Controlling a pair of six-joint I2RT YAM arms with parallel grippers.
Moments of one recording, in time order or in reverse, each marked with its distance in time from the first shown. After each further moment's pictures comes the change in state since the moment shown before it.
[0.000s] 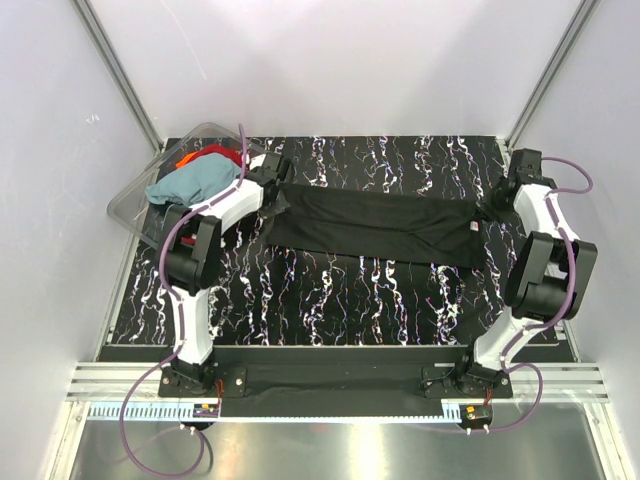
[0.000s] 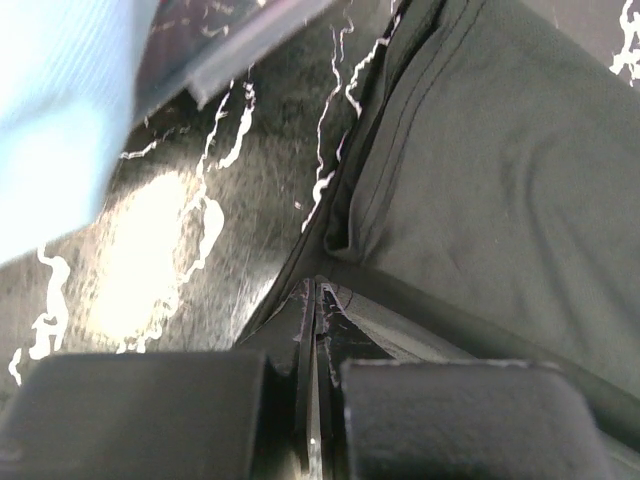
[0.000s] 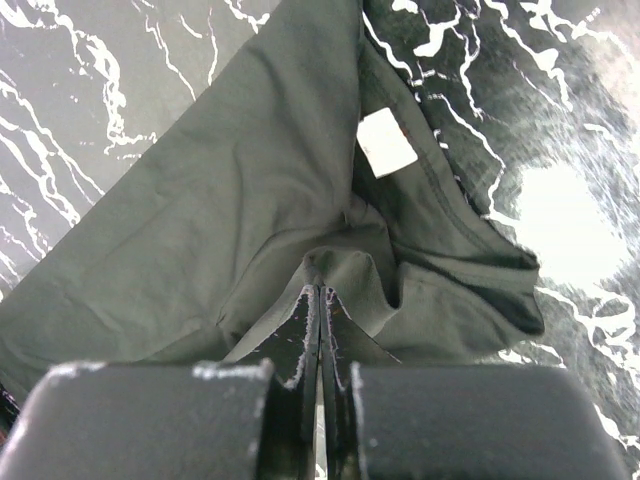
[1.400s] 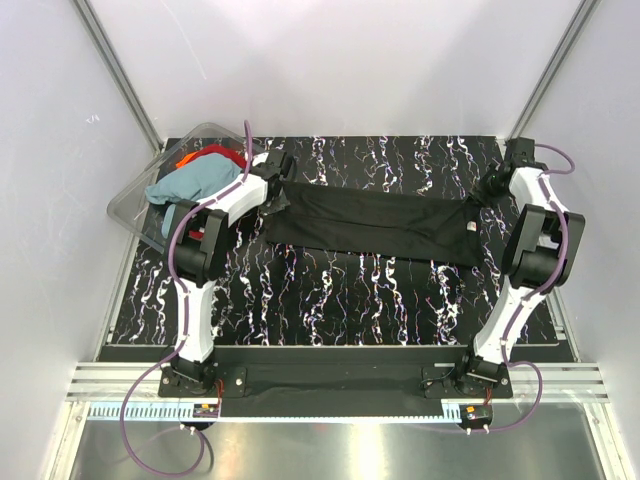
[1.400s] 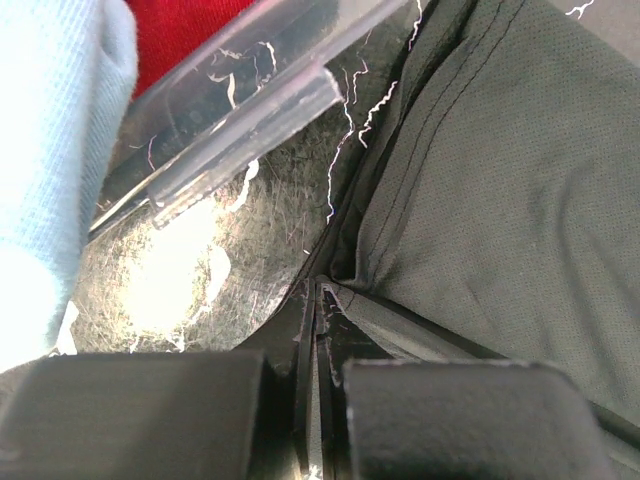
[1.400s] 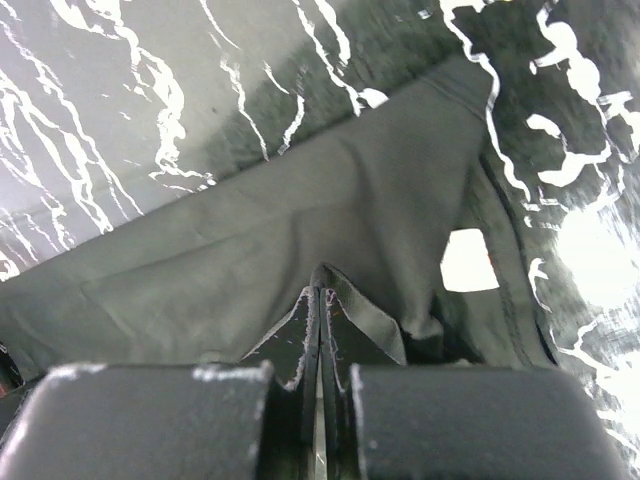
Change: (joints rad) left arm 0.009 0.114 0.131 -0.069 -0.042 0.034; right arm 0.002 0.286 0.253 -0.001 -0.157 -0.105
